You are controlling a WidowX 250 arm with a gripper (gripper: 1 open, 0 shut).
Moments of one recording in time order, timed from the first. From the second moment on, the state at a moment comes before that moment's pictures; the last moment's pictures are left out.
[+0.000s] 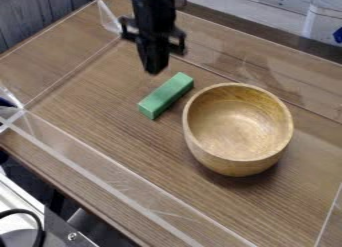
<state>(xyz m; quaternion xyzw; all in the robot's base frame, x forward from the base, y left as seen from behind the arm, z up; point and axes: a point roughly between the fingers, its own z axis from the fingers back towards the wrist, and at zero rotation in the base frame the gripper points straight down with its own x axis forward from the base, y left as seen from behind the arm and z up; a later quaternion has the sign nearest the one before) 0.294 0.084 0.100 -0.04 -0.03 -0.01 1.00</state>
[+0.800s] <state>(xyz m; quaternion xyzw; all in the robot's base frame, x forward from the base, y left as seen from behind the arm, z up) 0.289 0.076 0.085 -0.04 -0.03 -0.02 1.00</state>
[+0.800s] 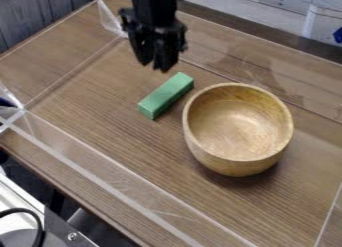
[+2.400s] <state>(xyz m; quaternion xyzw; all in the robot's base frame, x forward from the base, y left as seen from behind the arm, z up) 0.288 0.076 0.042 -0.04 0.01 0.00 1.00</state>
